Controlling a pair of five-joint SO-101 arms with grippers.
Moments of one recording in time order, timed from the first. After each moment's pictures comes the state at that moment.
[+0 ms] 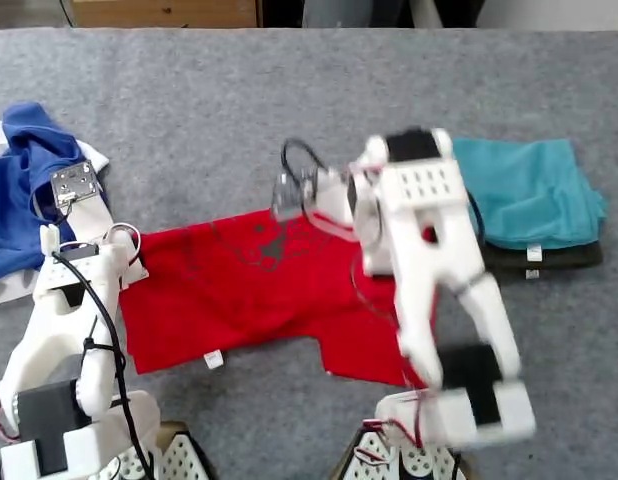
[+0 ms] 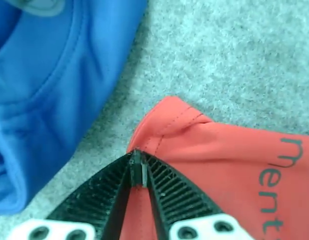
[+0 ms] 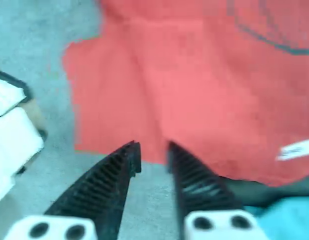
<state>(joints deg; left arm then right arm) -19.0 -15.5 55.9 31.5 7.2 -9.4 -7.5 14.2 98.4 78.4</state>
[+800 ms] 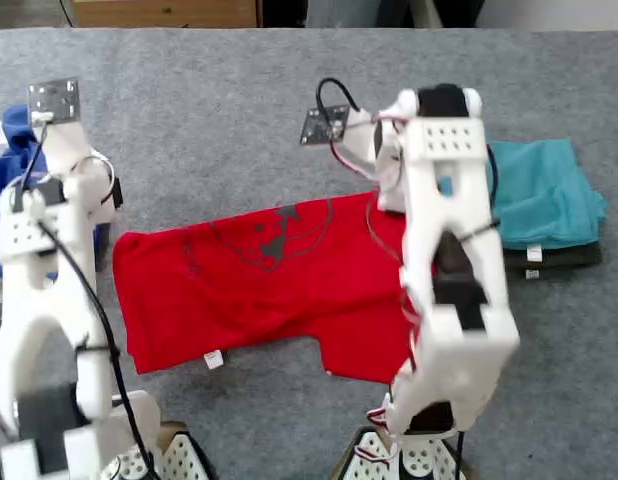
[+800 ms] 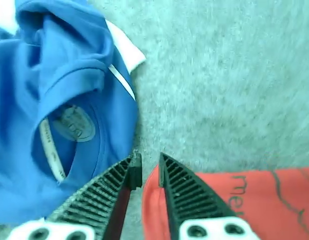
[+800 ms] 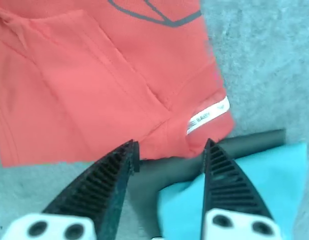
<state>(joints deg) -19.0 -13.3 22.5 56.7 -6.0 -1.7 24.0 -27.5 99.3 76.3</state>
